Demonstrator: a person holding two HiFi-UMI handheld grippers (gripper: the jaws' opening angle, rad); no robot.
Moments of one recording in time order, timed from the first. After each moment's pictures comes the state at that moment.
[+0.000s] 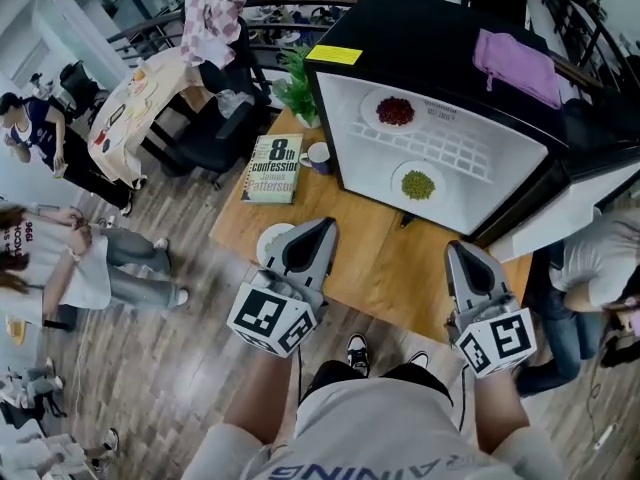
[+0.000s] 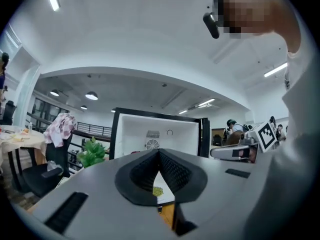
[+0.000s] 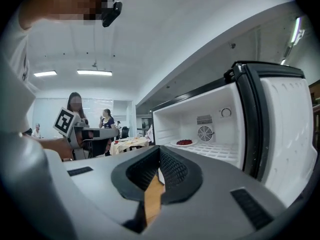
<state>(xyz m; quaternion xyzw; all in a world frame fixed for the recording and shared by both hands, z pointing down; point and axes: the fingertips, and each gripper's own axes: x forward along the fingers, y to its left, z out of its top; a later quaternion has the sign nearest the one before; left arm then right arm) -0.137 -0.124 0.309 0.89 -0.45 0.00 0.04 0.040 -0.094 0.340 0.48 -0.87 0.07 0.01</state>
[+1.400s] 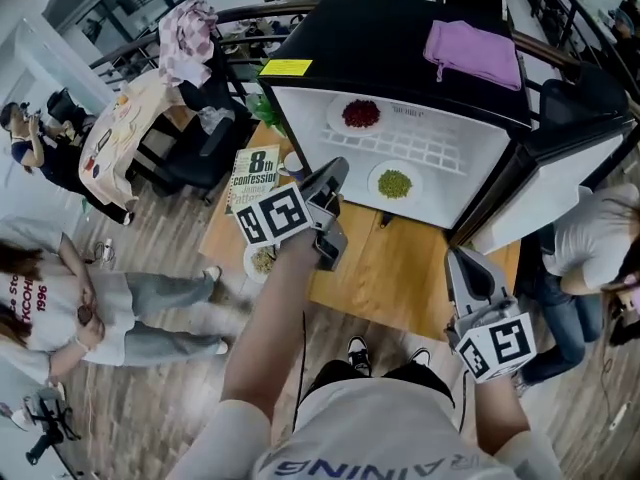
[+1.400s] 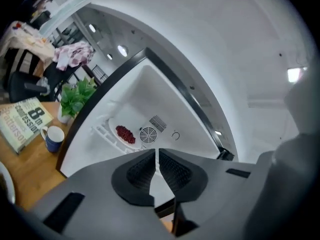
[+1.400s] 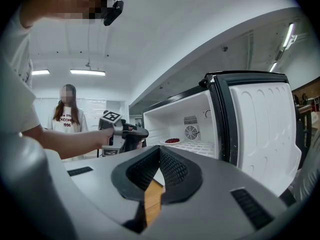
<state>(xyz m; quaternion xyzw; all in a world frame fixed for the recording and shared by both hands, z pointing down) -0.070 -0.256 0.341 0.85 -0.37 -0.09 0.36 0.089 -0.076 0.342 0.52 -0.85 0.08 0.01</state>
